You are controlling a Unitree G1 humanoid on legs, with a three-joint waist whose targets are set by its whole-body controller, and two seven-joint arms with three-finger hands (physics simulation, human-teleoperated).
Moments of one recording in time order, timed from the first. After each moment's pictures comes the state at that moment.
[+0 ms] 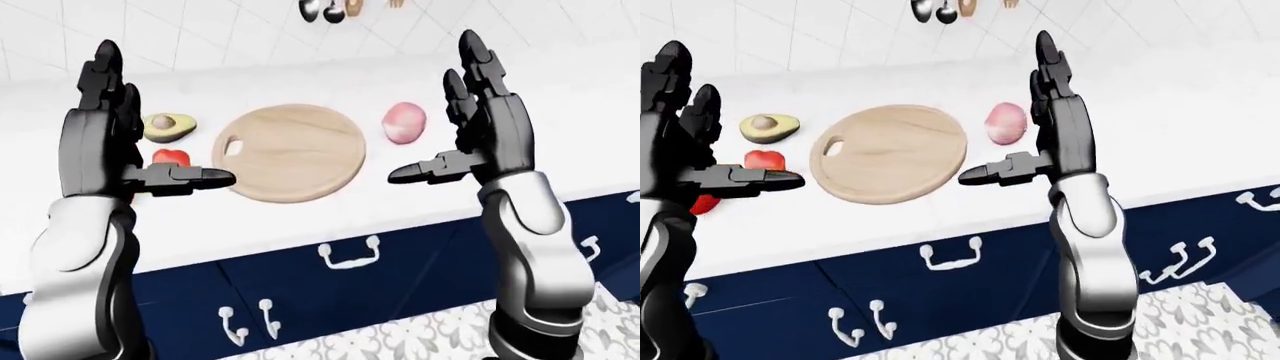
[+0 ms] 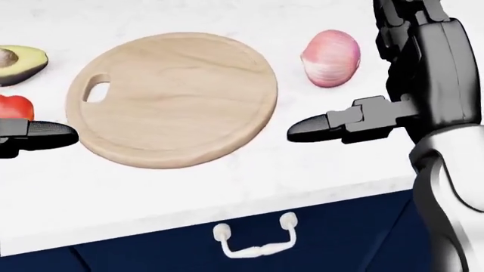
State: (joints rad) left arm -0.46 0.34 0.31 -0.68 -0.01 0.88 -0.07; right arm -0.51 -0.20 -0.13 -0.53 0.04 0.66 0.09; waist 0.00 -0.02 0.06
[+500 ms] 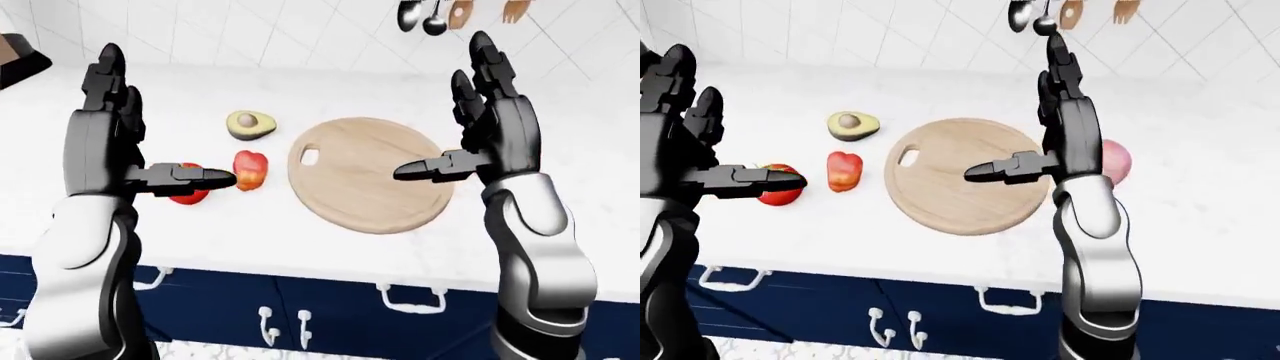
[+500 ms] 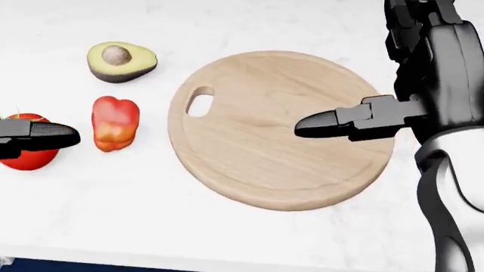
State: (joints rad) left arm -0.46 0.34 0.30 -0.67 0.00 0.88 -0.08; right arm -0.50 -0.20 -0.16 -0.52 0.06 0.64 0.05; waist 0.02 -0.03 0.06
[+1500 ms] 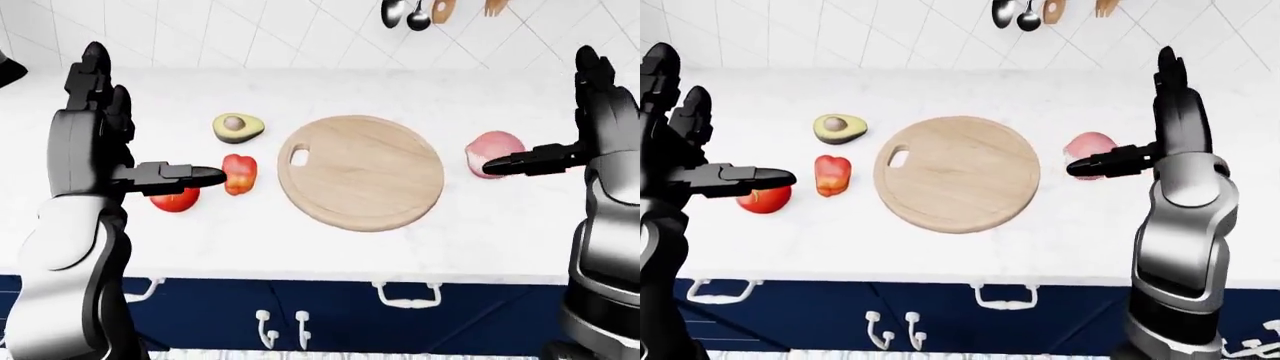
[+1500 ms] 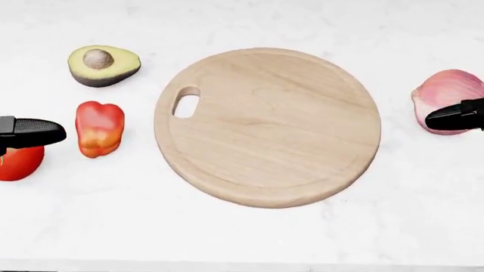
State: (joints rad) left arm -0.45 0.37 0.34 -0.65 -0.06 0.86 -0.05; right arm -0.55 -0.51 -0.31 -0.31 -0.43 0.79 0.31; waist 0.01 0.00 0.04
